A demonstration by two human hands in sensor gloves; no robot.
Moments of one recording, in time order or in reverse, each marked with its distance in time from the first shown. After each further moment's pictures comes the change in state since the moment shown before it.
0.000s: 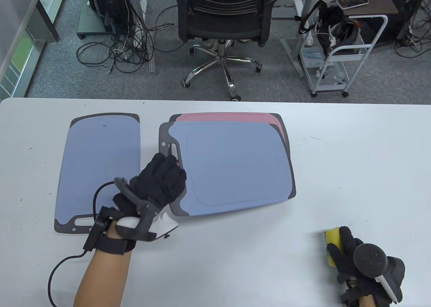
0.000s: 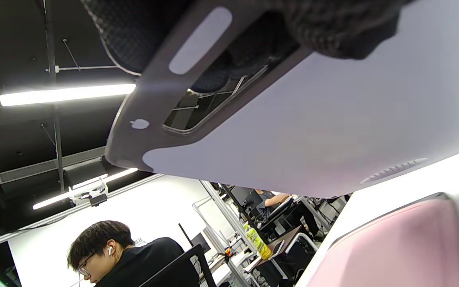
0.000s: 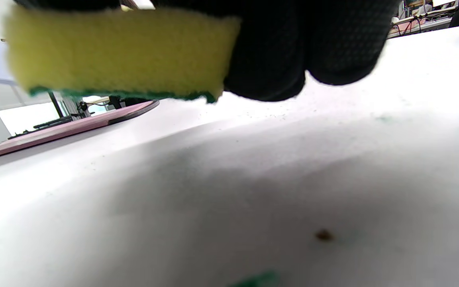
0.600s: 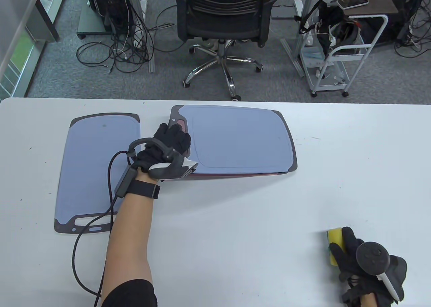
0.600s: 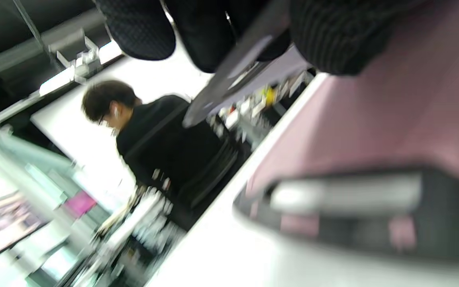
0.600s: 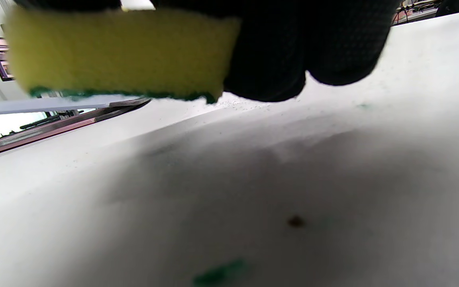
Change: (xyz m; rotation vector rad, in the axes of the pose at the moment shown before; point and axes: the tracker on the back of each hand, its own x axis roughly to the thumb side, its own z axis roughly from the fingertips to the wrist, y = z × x) left_hand 0.005 -0.155 -0.026 -0.667 -0.029 -0.138; right_hand -0.006 0.002 -0.002 0.019 0.034 -0.025
